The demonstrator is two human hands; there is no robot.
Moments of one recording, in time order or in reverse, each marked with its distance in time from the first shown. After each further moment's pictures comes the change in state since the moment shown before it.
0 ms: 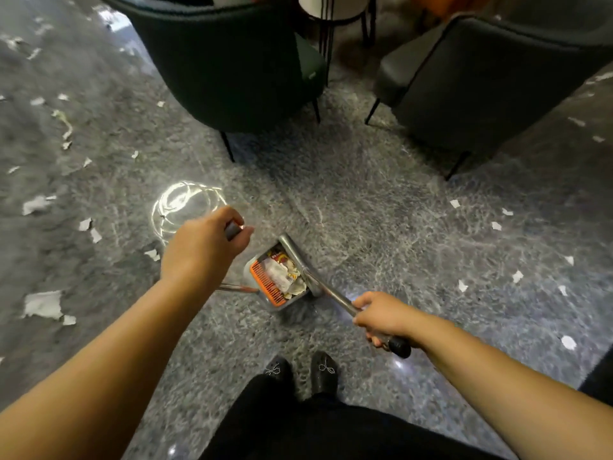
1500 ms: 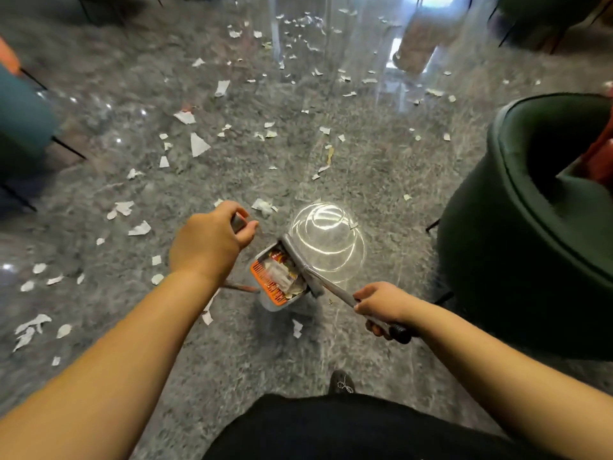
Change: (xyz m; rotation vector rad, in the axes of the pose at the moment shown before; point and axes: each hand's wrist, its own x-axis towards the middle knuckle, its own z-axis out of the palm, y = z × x) left_hand 0.237 -0.490 -0.295 -0.014 0.534 -0.747; right_hand 0.235 -0.704 0.254 -0.687 -0.334 -0.336
